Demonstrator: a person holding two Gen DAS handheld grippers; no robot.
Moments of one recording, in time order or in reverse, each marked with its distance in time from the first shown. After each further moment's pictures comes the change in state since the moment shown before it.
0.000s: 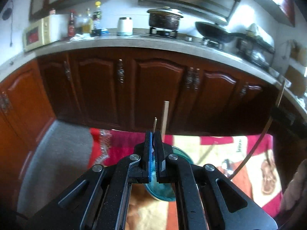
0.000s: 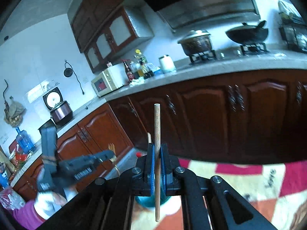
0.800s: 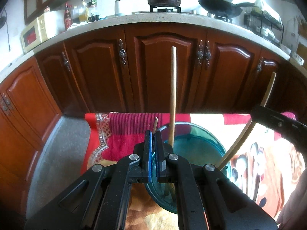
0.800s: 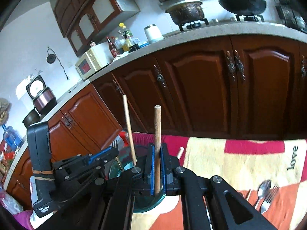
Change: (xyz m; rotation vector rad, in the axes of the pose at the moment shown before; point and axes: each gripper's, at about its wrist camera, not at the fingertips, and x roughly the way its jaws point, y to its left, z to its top) left arm 0.084 -0.011 -0.054 0.088 0.084 0.093; right arm 0.087 -0.038 -0.070 0.097 0.172 -0.068
